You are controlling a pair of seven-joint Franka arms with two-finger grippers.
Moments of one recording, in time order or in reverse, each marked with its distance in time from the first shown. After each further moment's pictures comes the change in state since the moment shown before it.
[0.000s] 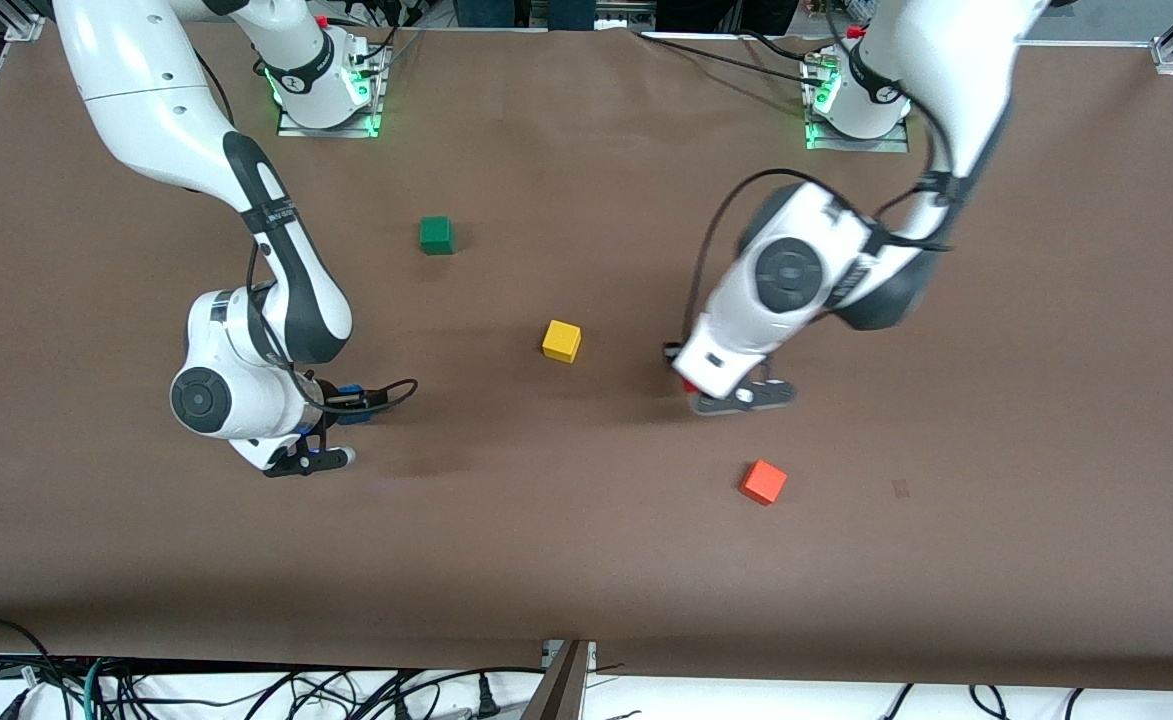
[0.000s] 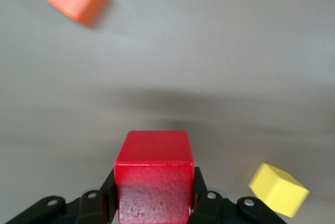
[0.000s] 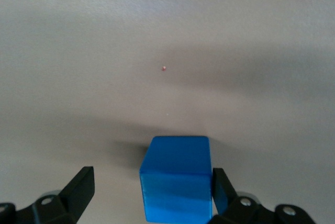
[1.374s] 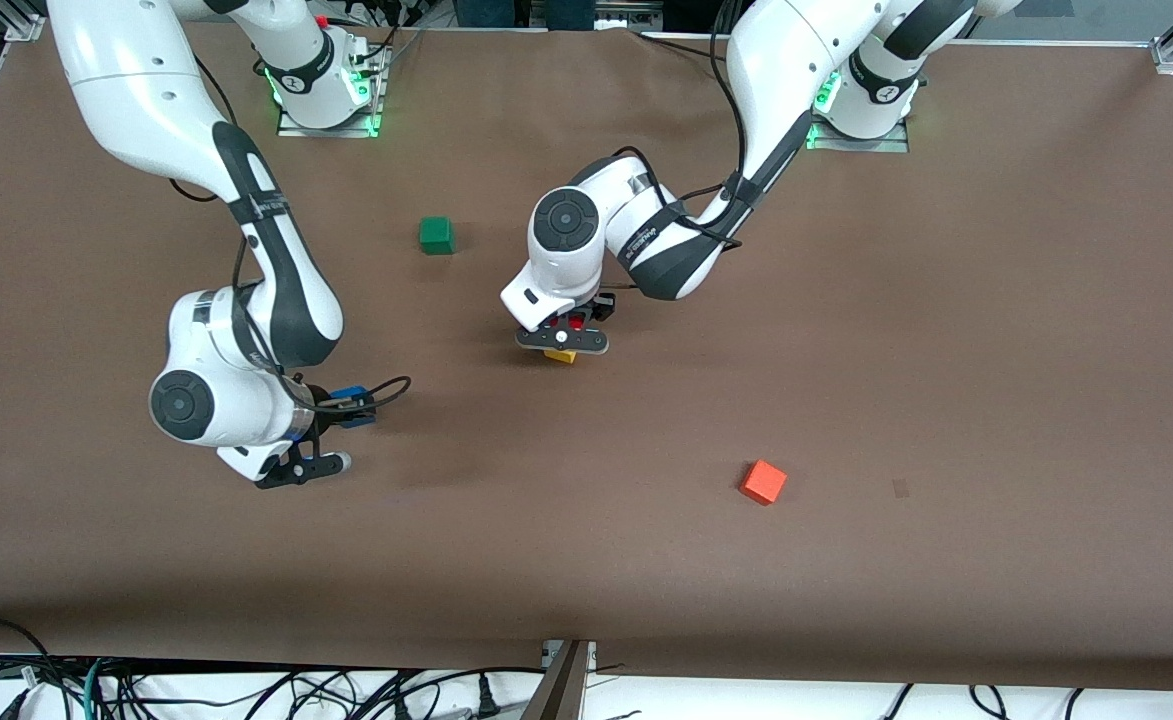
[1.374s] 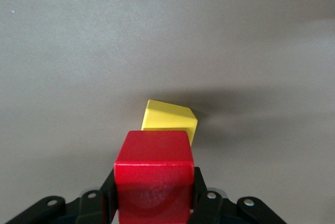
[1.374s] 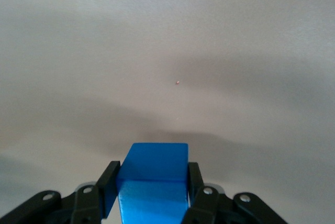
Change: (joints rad) left arm -0.374 0.212 0.113 0.241 0.000 -0.001 -0.039; right arm 0.003 -0.013 -0.001 0.137 -0.004 -0.156 -0.020
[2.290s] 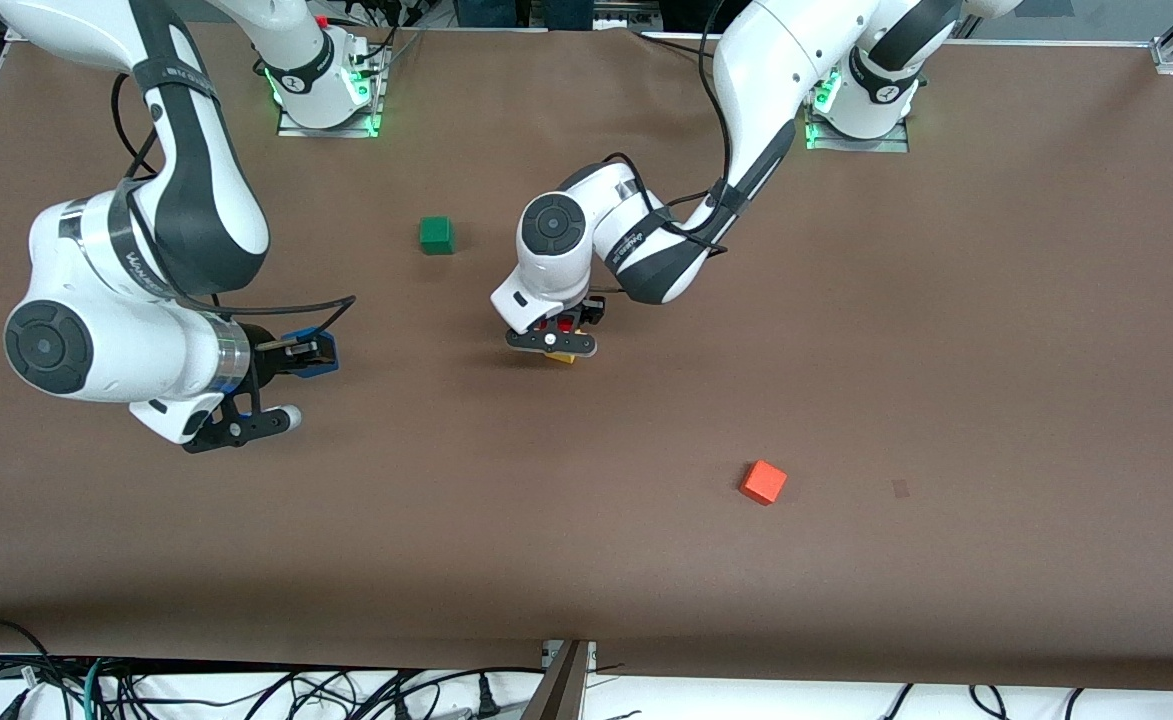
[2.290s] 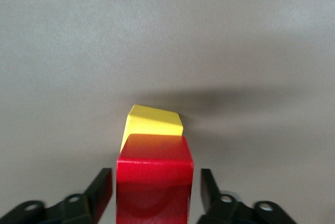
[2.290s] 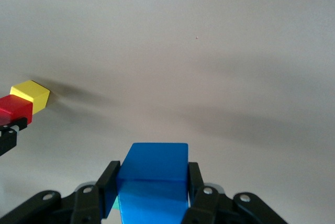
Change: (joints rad) left arm -0.028 0.055 0.016 0.070 0.000 0.000 0.000; right arm 0.004 -0.176 0.001 0.131 0.000 -0.351 0.035
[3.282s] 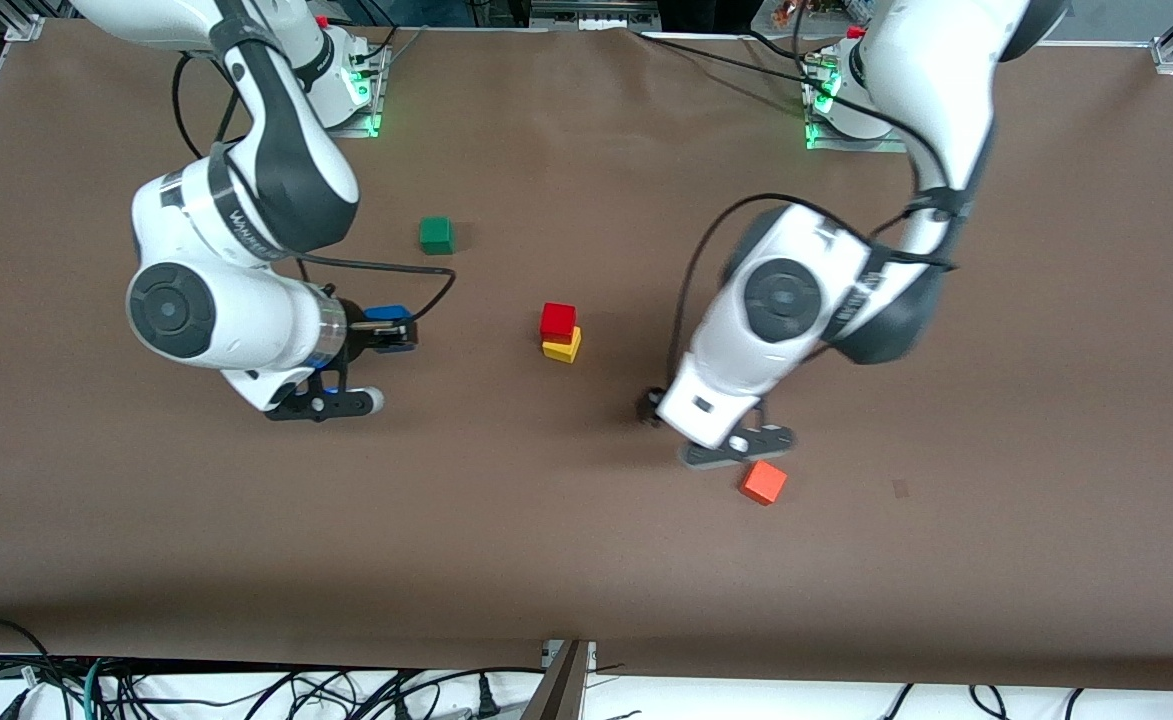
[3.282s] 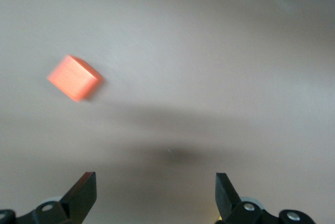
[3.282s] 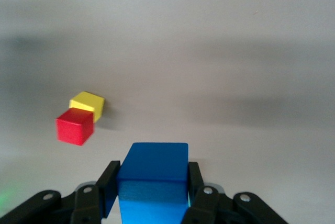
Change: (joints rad) left arm 0.354 -0.147 0.016 0.121 0.001 -0.157 0.067; right arm 0.154 0.000 0.008 0.014 0.078 0.004 0.367
